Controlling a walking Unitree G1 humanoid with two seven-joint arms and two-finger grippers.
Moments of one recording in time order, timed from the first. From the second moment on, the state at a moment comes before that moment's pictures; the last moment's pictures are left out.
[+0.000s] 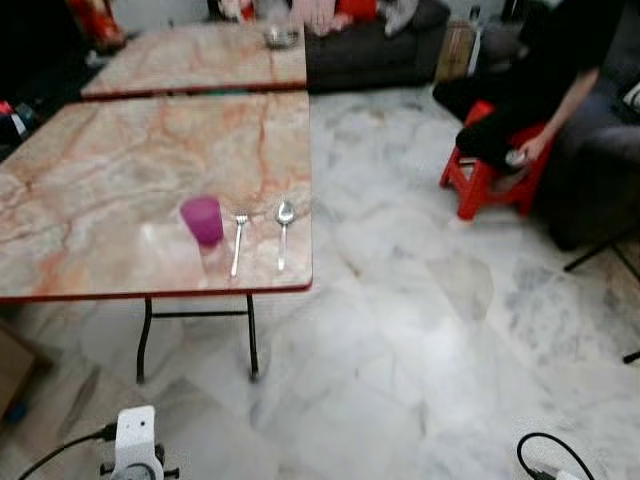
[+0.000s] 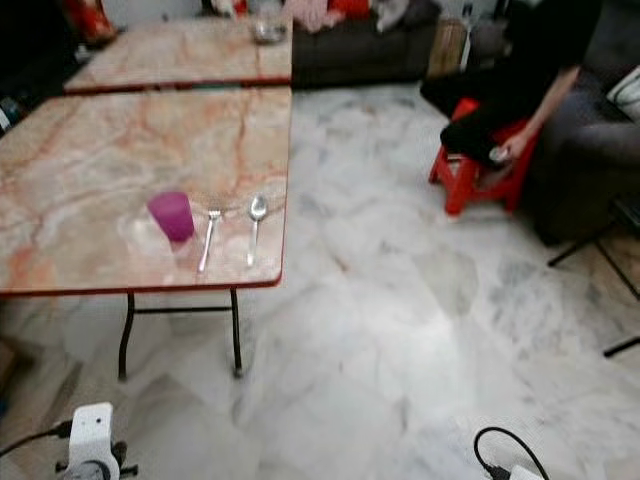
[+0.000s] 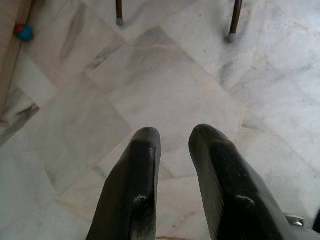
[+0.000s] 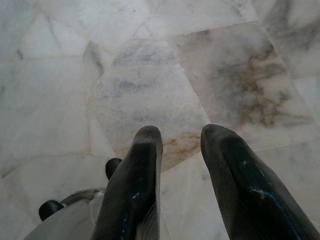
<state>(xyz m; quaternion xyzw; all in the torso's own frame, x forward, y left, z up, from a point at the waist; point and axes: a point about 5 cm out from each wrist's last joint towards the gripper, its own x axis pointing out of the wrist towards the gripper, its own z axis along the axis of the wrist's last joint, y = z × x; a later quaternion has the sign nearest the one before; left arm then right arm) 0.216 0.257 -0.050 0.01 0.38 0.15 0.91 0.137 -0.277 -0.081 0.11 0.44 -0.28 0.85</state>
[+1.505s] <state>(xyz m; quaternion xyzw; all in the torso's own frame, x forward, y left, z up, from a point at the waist) 0.220 0.255 -0.047 0.01 0.37 0.15 0.92 0.139 -0.278 -0.080 0.10 0.44 -0.27 0.85</state>
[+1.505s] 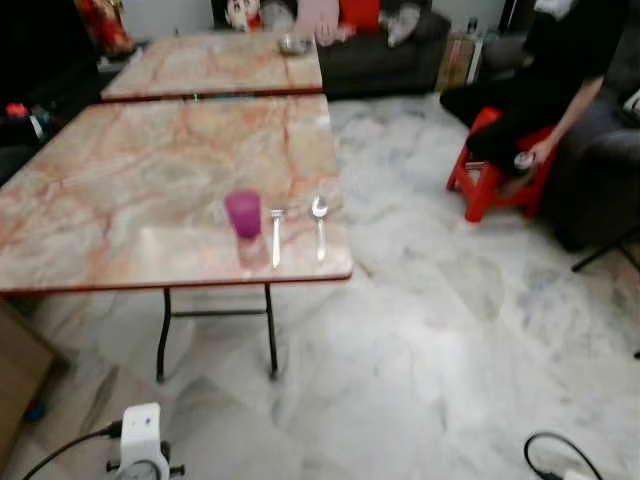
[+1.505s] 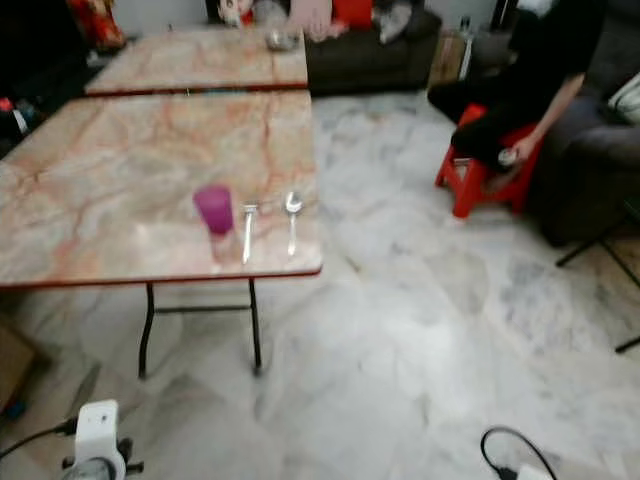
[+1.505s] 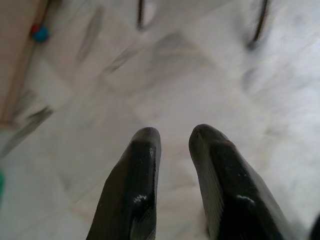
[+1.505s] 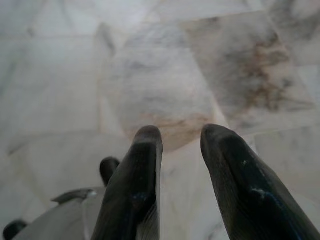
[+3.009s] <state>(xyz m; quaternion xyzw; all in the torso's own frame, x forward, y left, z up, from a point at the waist) 0.217 0.256 -0.048 0.01 0.37 0.16 0.92 0.139 -0.279 -0.080 0.10 0.44 -0.27 0.85</state>
